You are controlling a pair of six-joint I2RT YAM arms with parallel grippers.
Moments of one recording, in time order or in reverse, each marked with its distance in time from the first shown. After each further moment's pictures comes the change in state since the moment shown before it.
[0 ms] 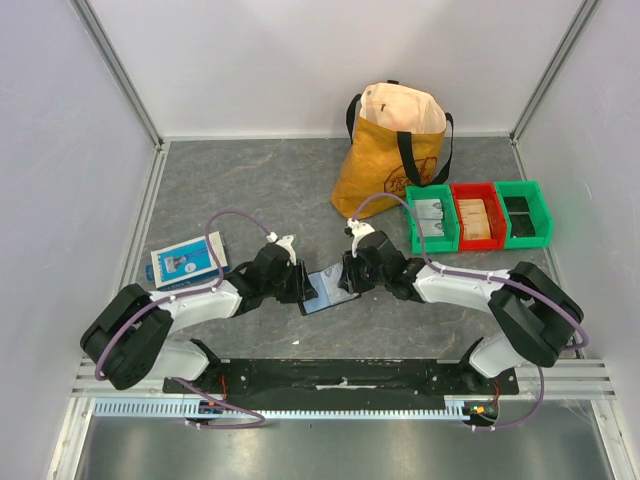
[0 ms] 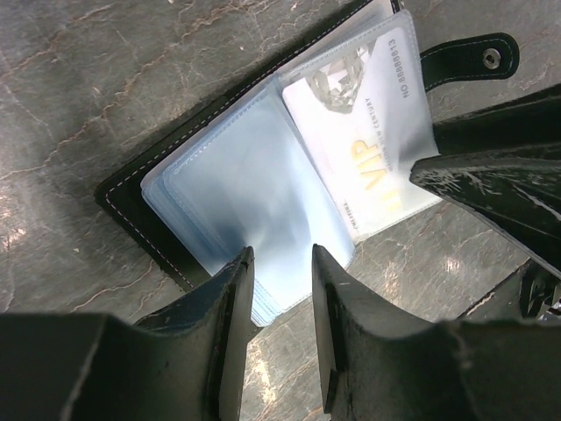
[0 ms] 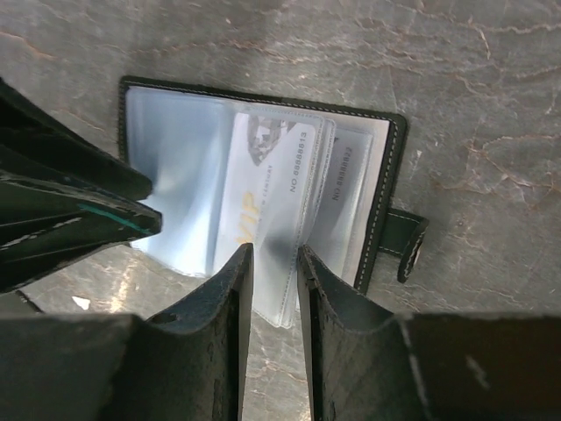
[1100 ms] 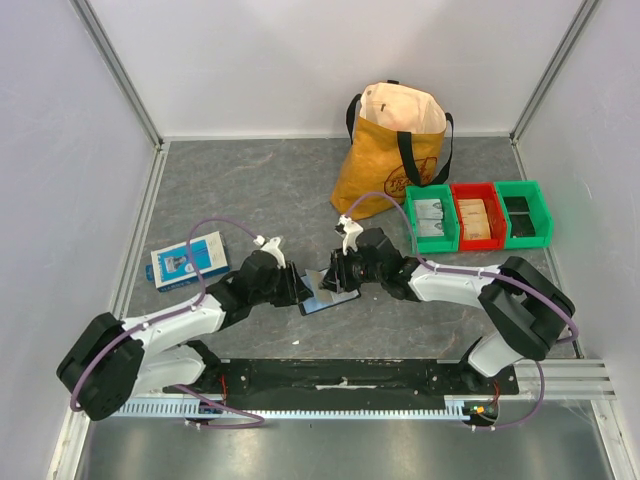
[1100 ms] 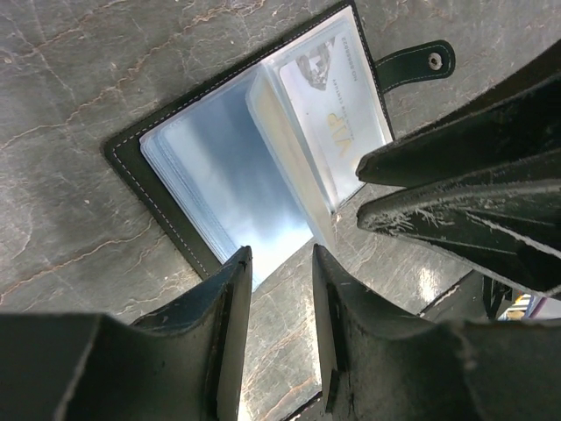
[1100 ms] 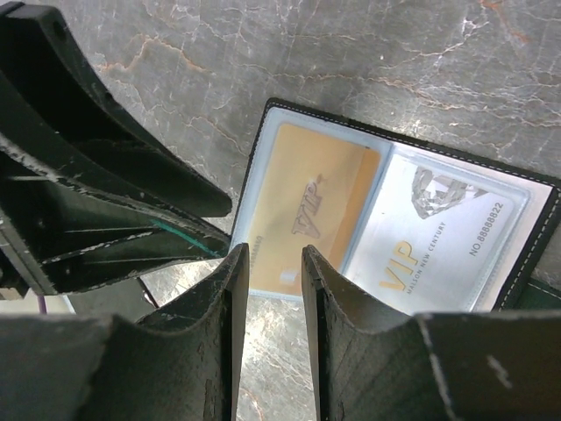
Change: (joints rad) left arm -0.005 -0.197 -0.079 -0.017 -0.032 -0.064; right arm 0.000 0.035 0.007 0.190 -0.236 0.071
